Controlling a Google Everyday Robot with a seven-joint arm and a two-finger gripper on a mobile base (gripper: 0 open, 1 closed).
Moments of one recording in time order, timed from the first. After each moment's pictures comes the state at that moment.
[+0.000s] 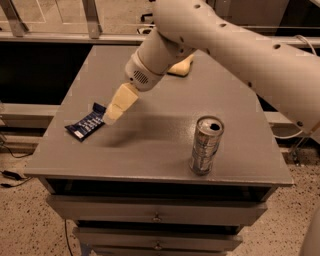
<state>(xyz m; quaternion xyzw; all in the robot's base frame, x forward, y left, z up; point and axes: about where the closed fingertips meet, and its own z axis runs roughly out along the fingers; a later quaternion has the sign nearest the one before) 0.590 0.087 0.871 -0.57 0.76 0.22 0.24</state>
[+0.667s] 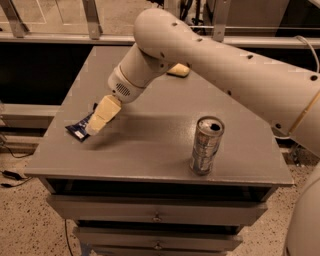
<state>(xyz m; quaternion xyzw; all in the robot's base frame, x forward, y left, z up) 0.580 0.131 0.846 -0.57 0.75 0.25 0.24</state>
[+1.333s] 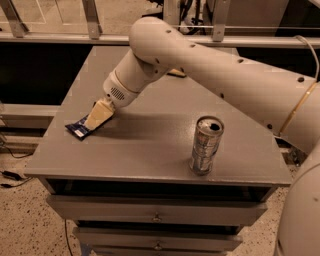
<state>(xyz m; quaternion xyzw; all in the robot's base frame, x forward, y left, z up) 0.577 0.151 0.830 -0.56 0.75 0.27 0.23</state>
